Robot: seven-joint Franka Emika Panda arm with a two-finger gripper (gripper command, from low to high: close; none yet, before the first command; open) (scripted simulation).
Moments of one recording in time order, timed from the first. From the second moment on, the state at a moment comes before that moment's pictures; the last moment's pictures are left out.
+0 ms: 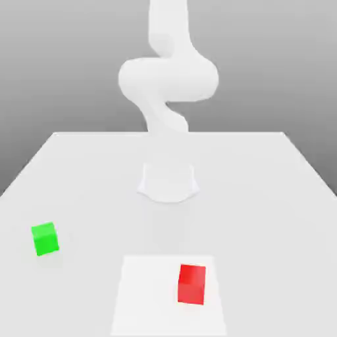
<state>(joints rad) 0.00 -0.71 0.01 -2.34 0.00 2.35 0.82</state>
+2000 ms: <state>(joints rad) -0.58 0.06 -0.26 -2.76 0.06 2.82 0.48</state>
